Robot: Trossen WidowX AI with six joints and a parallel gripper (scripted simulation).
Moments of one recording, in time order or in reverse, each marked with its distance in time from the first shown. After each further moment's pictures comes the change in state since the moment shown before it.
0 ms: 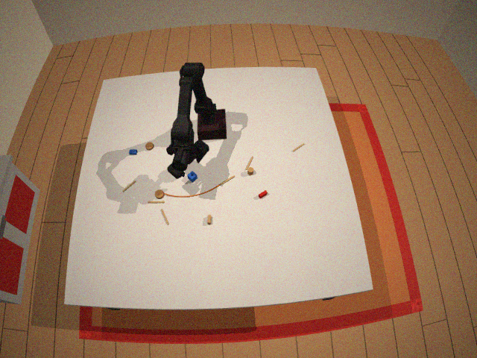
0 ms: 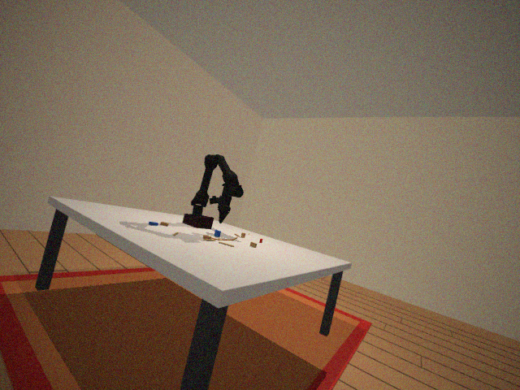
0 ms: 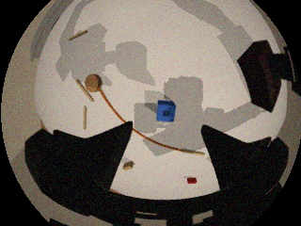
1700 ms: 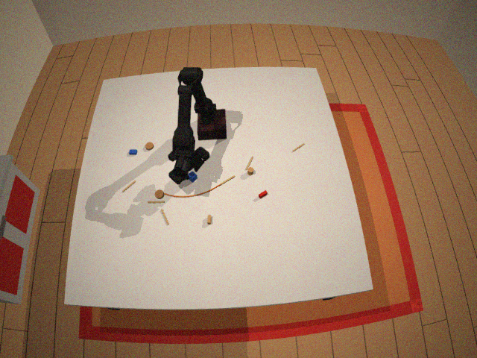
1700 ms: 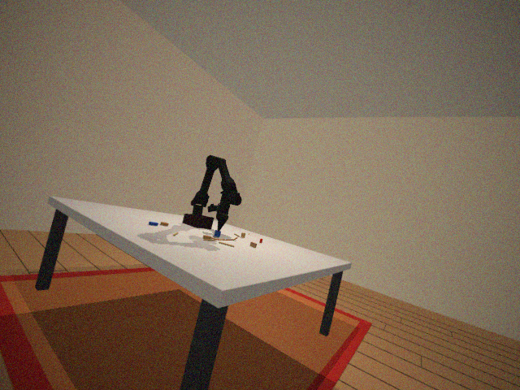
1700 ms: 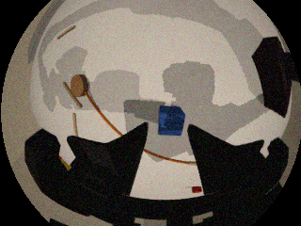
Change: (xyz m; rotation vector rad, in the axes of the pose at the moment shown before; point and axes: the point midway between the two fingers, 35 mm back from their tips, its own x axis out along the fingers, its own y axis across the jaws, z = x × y) arm 0.044 0.003 -0.002 0.020 0.005 0.008
